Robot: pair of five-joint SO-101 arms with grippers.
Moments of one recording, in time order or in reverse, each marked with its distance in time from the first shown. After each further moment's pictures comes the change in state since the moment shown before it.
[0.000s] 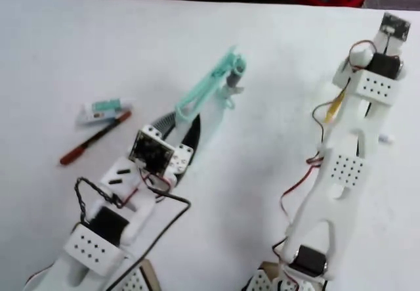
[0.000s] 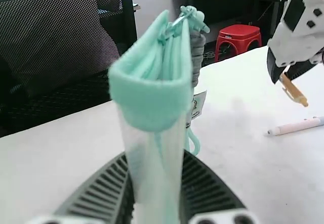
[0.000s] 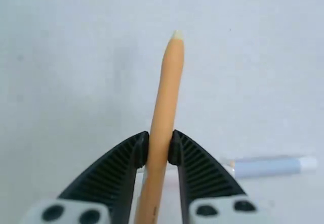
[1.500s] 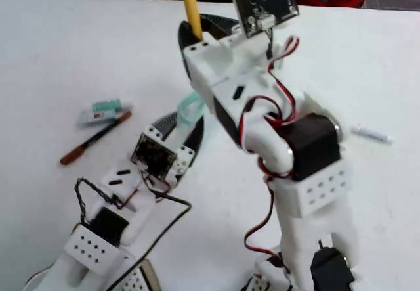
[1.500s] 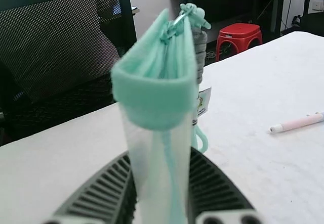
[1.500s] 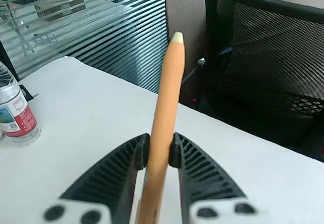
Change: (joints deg) left arm 0.1 -0.4 0.4 -0.2 -2.3; right arm -51.1 -83.9 67.2 -28.3 2.1
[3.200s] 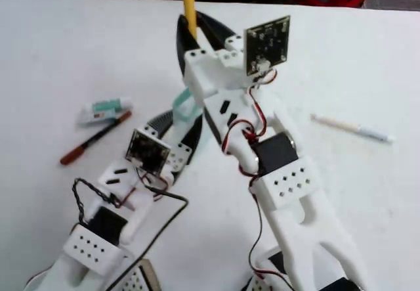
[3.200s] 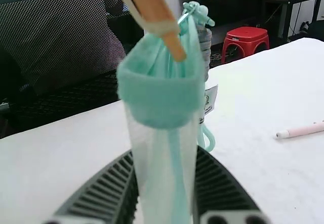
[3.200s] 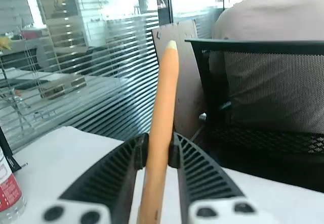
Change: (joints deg) left arm -1.7 -0.1 0.0 -0.2 2.5; right arm 2.0 -14.7 52.1 -53.6 -5.8
